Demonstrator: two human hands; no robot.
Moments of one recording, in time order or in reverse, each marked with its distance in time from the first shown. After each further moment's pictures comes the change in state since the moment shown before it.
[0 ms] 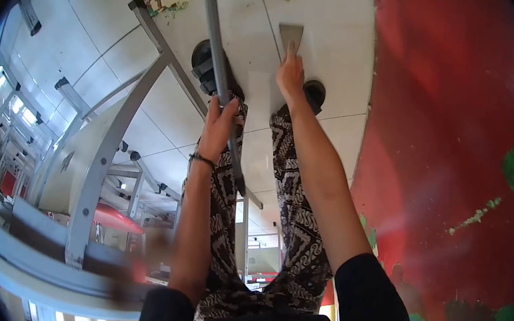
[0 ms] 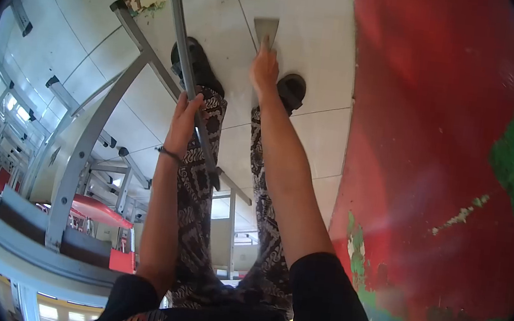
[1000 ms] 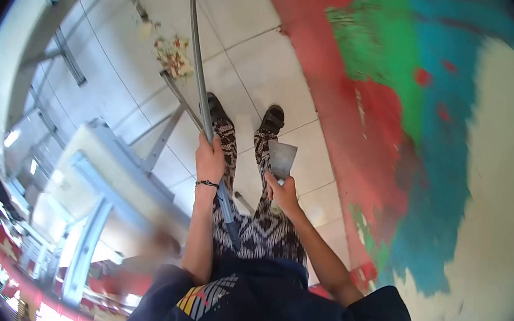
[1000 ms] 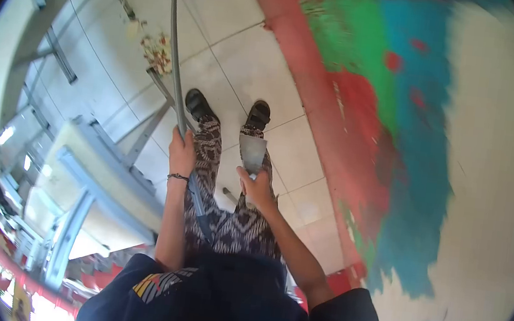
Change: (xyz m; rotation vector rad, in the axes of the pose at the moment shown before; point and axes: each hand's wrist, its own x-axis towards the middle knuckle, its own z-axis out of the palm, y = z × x) left_hand -0.293 0.156 0.014 0.596 0.280 0.517; right_hand -0.416 -0.104 -0.332 1.104 -0.182 0.152
